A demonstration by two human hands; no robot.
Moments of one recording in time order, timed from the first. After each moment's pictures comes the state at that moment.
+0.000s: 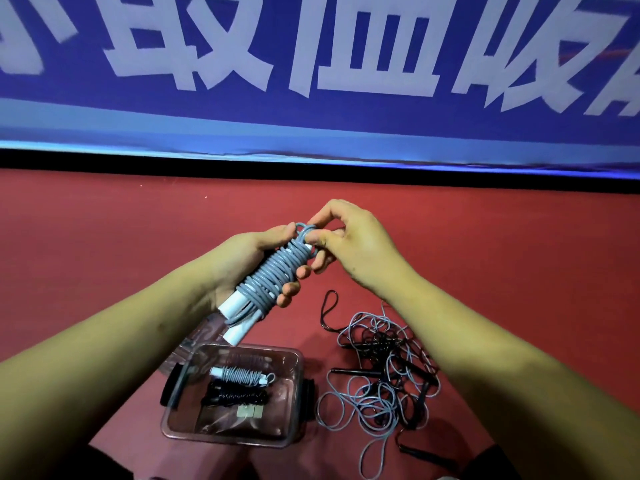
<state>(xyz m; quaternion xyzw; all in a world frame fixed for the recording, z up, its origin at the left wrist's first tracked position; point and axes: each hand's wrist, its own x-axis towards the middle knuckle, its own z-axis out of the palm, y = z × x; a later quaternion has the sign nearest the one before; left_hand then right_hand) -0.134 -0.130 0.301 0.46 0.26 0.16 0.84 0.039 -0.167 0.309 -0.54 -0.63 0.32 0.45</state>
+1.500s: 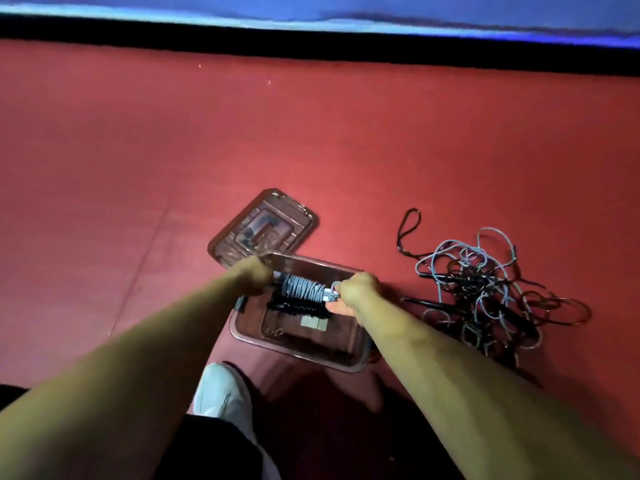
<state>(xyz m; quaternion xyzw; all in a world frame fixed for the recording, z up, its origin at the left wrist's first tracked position) -0.260 -0.083 0.019 0.51 0.74 -0.06 0.43 -0.065 -0.132 -0.007 -0.76 -0.13 0.59 0.24</state>
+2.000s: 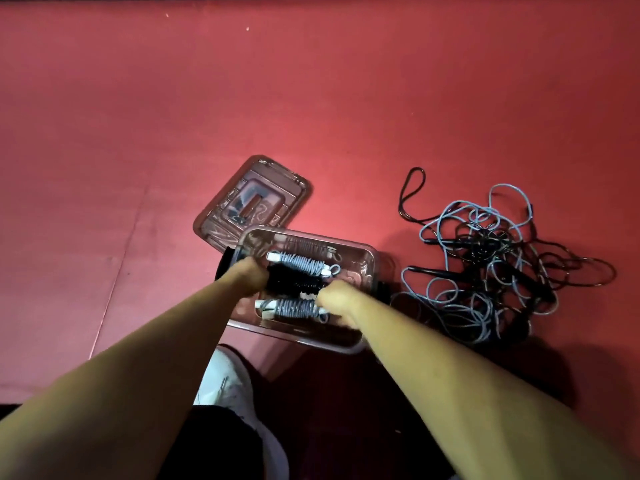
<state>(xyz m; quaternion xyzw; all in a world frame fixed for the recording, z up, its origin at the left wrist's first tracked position) -0.256 -0.103 -0.045 0.52 0.73 -0.12 0.42 -0.079 -0.162 -0.057 -0.69 -0.31 0.65 0.04</state>
